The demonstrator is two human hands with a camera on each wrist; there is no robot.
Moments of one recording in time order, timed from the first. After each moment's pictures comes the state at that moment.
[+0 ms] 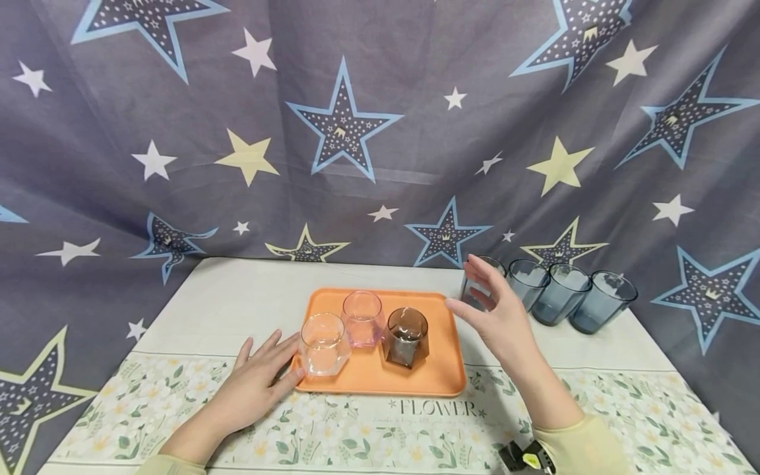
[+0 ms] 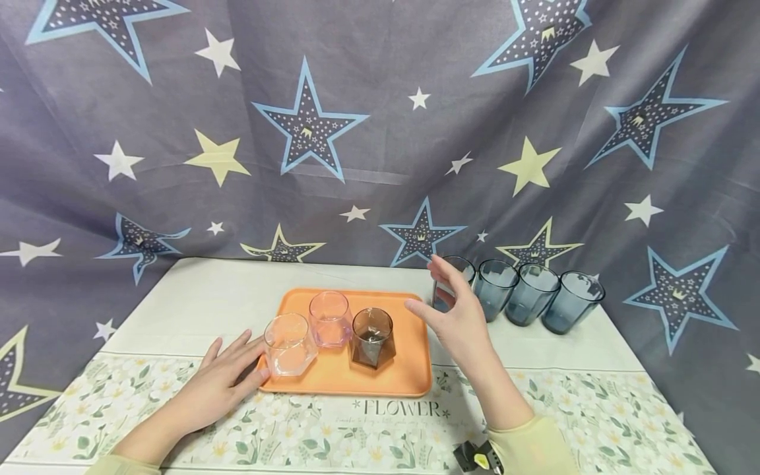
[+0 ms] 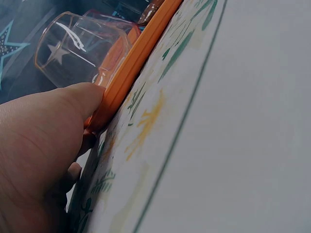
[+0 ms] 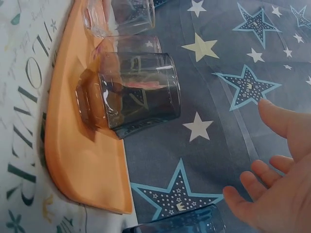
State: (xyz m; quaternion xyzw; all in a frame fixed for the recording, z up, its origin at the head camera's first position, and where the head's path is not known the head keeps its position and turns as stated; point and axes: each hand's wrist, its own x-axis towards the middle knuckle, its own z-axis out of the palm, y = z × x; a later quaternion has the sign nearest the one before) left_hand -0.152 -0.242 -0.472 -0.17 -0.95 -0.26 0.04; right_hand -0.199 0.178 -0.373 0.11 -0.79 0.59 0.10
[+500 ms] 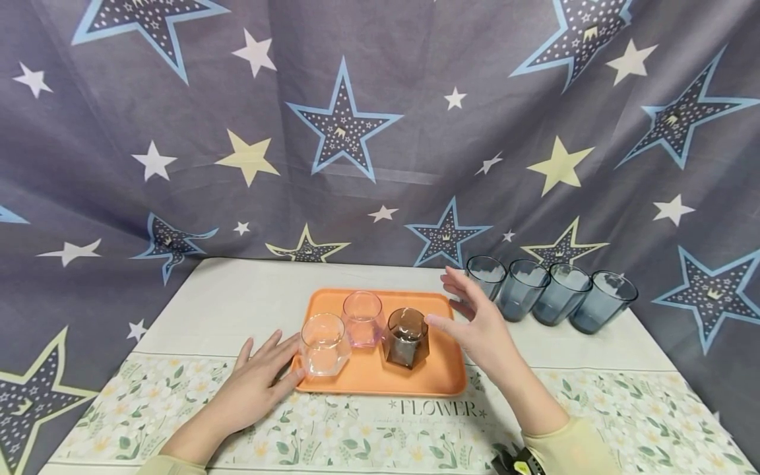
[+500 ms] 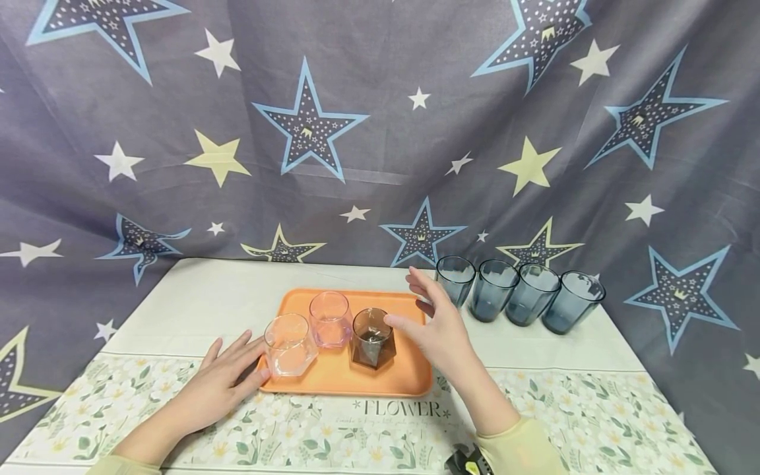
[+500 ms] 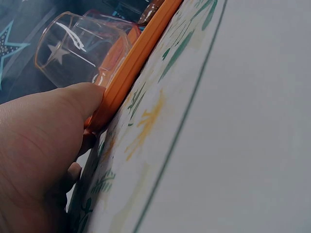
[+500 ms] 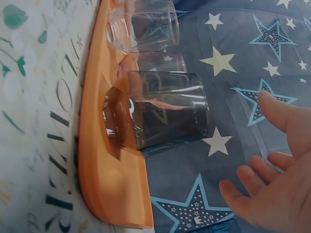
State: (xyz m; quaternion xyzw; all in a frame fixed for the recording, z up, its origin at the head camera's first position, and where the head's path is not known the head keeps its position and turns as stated) left_hand -0.153 -0.241 -0.472 -0.17 -0.95 -0.26 0.04; right_hand -0.200 0.158 -0.392 0.17 -0.79 0.59 0.09
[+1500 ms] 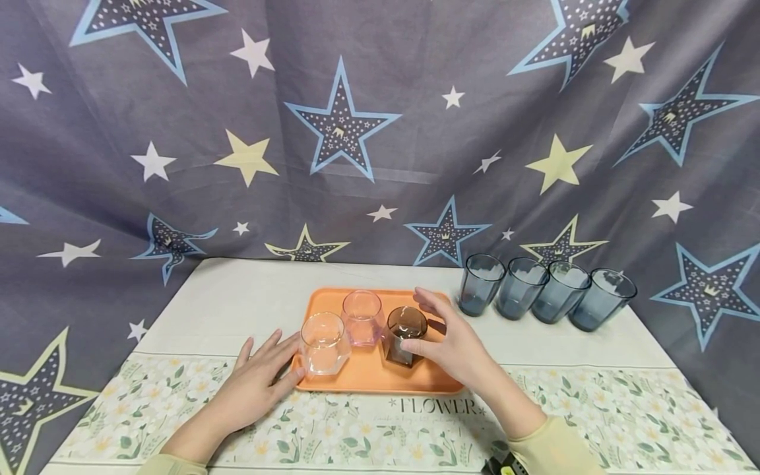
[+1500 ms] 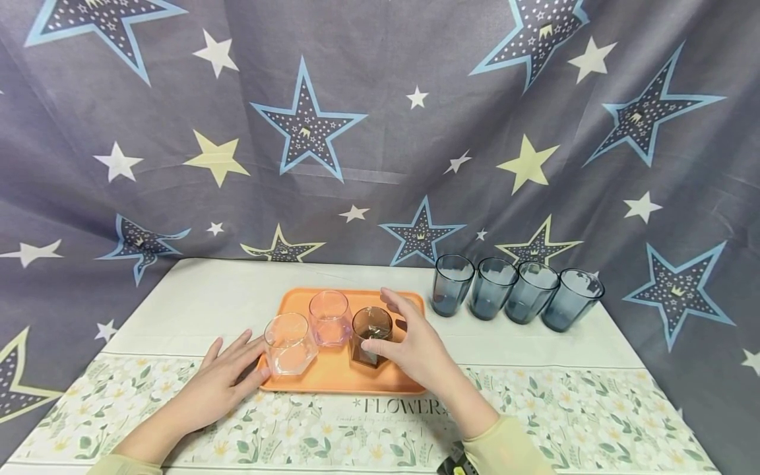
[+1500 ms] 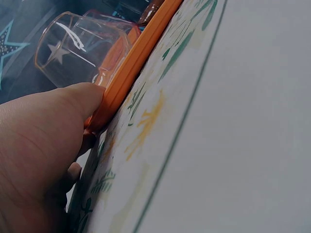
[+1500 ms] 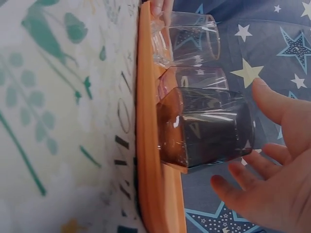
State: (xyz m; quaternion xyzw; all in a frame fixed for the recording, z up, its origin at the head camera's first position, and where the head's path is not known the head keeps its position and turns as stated) left_hand -0.154 -0.243 -0.474 -0.17 -0.95 -0.25 0.03; right_hand -0.196 0.134 -0.416 0.17 -0.81 0.56 -0.01
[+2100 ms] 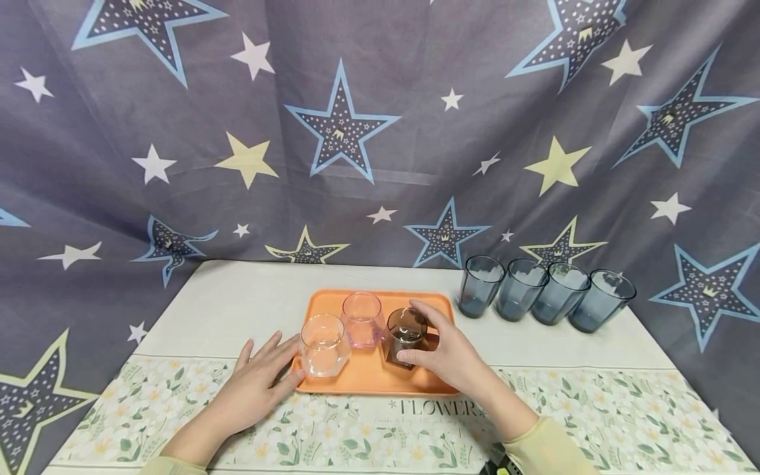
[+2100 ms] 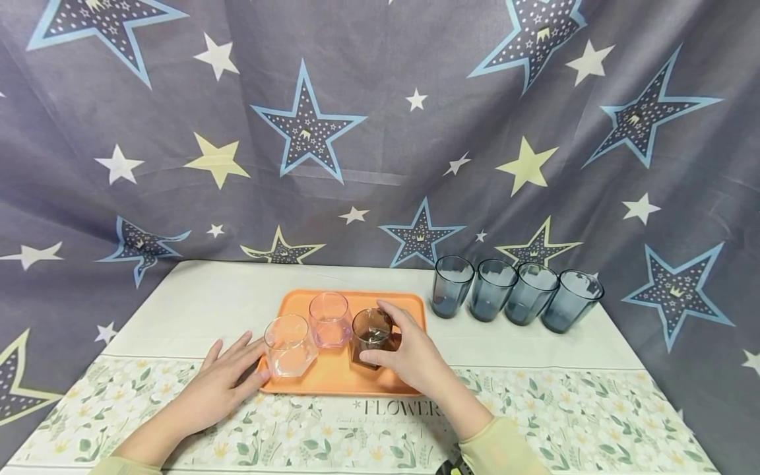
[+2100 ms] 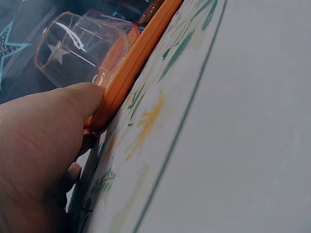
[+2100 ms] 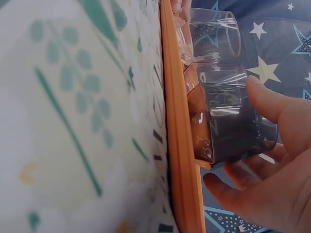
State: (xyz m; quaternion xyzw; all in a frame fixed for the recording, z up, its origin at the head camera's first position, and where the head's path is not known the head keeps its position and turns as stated) left_hand -0.153 -0.242 -0.474 -0.17 -0.95 -0.25 0.04; right_hand -0.197 0.130 -0.434 0.16 -0.84 0.52 -0.03
